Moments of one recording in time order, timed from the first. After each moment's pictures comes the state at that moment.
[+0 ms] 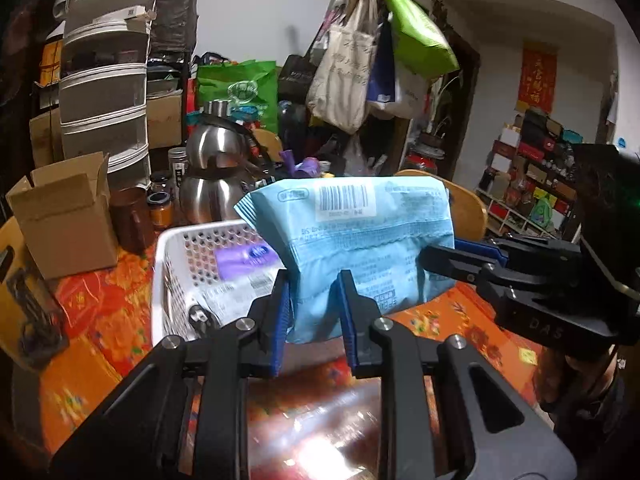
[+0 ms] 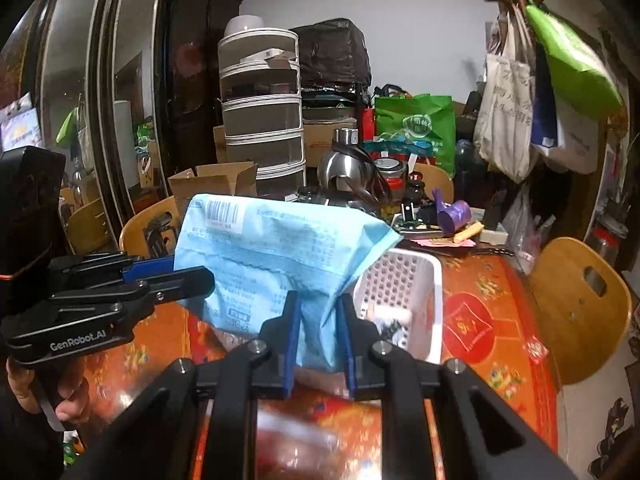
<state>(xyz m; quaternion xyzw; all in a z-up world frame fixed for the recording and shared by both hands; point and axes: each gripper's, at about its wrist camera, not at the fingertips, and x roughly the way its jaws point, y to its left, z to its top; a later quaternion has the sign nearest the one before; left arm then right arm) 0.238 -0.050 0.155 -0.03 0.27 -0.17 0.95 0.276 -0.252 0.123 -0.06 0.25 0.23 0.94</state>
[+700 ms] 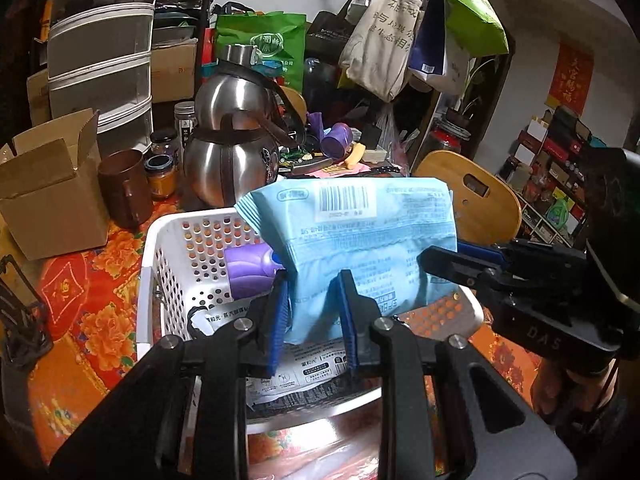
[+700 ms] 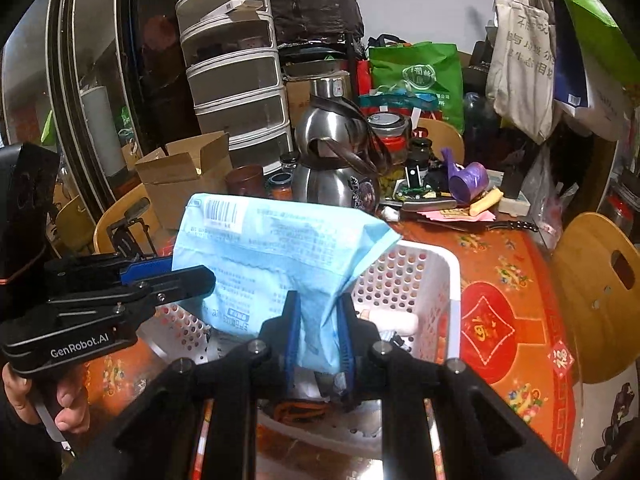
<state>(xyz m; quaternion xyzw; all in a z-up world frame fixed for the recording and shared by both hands) 0.361 -0.043 0.116 -0.06 0.35 -0.15 0.92 0.380 -0.245 0.092 -0.04 0.33 0.23 0.91</state>
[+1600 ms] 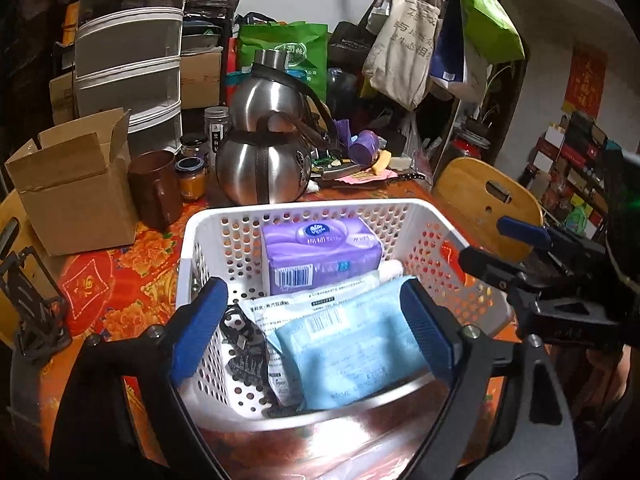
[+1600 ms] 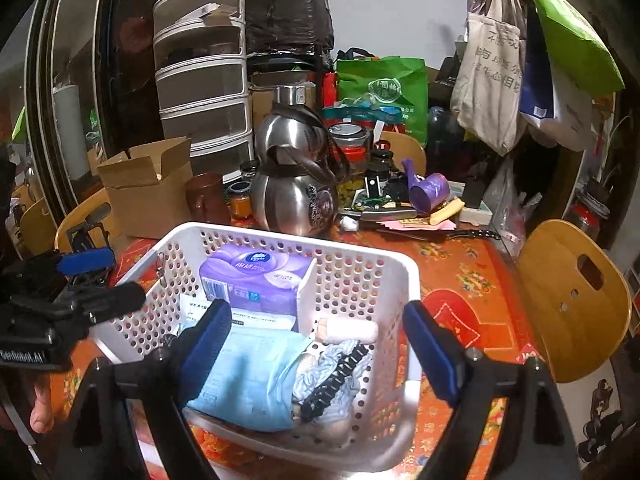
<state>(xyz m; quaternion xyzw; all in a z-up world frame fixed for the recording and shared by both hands) 0.351 -0.020 0.100 -0.05 0.33 -0.10 0.94 0.381 -0.251 0.082 -0.06 0.30 0.16 0.94</state>
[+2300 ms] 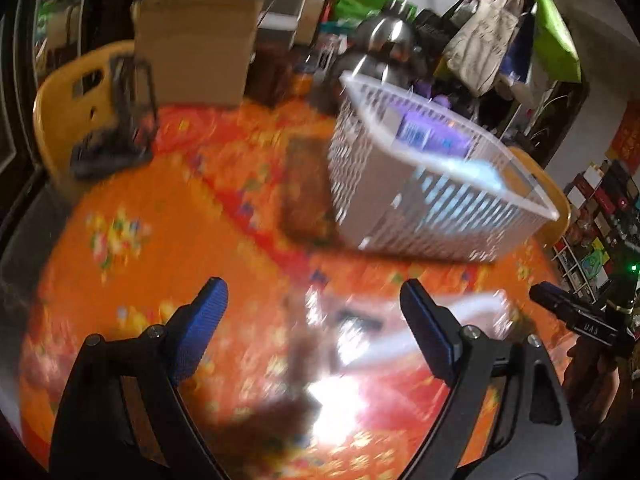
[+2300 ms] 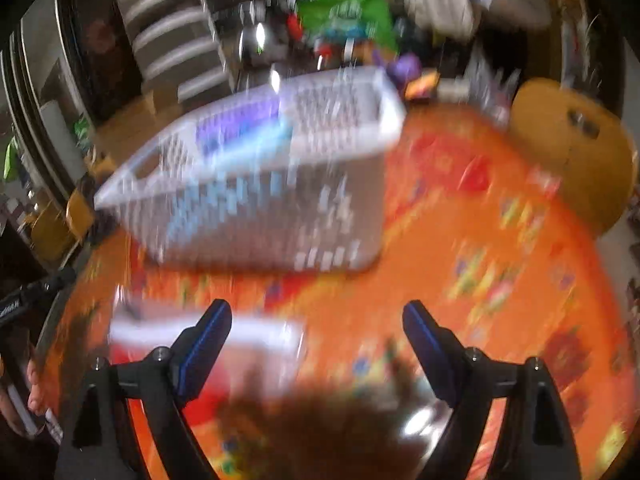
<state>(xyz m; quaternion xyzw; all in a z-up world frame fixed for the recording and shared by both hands) 0.209 0.084 -0.004 -0.15 0.39 -0.01 0.91 0.281 -0.298 -0.040 0.04 0.41 0.16 0.90</state>
